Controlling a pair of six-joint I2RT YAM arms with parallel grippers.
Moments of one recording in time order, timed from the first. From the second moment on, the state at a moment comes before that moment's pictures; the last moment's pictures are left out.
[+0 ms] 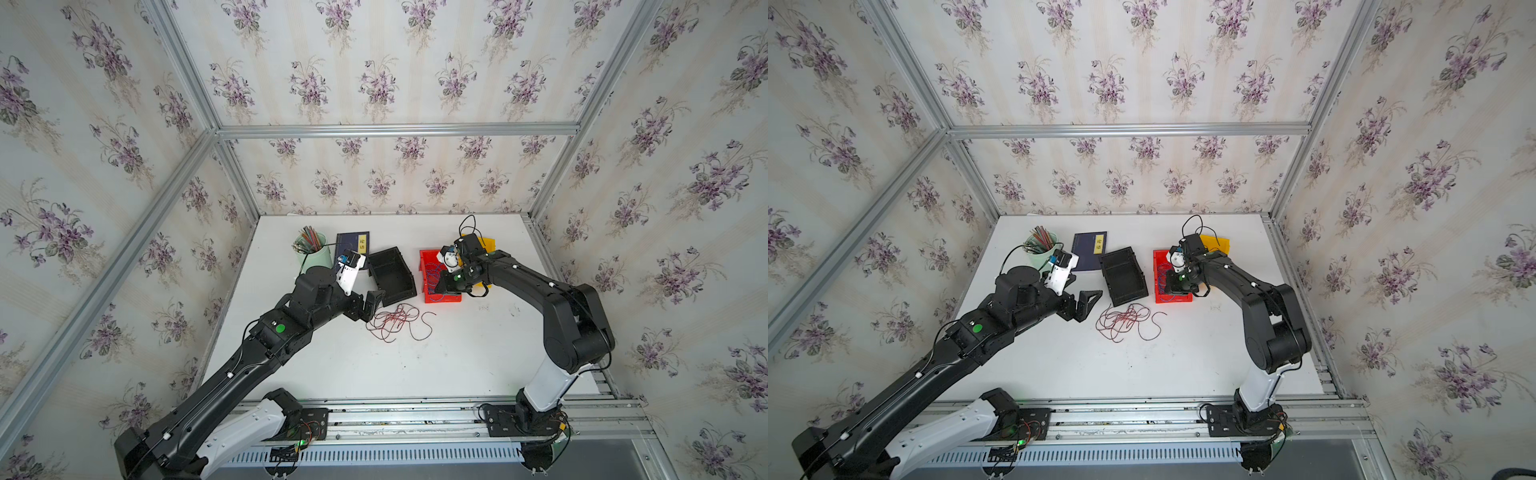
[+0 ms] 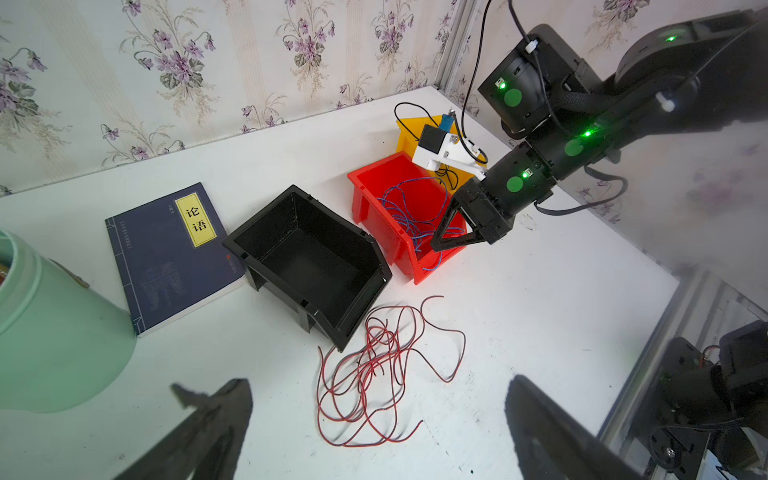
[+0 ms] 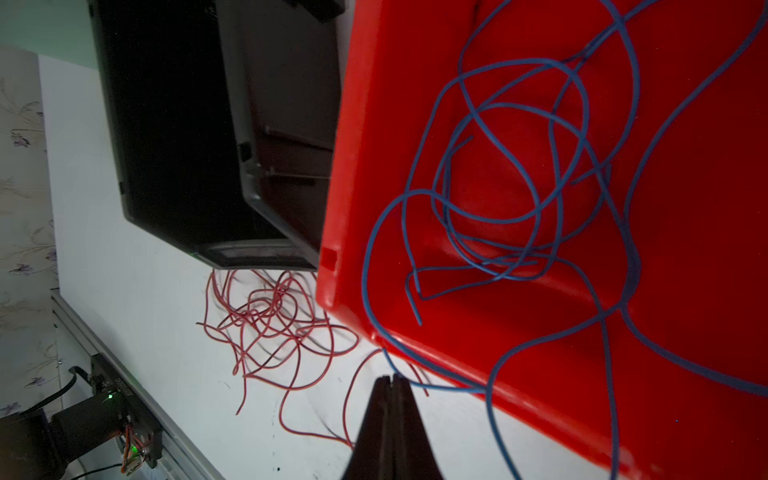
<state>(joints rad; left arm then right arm) -0.62 0.93 0.91 -0.45 0.06 -0.16 0.37 1.77 1.21 -0.64 -0.40 0.22</state>
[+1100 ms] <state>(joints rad) -0.59 1.00 0.97 -0.51 0.05 -0.14 0.40 1.77 1.31 -0.36 -0.20 0.09</state>
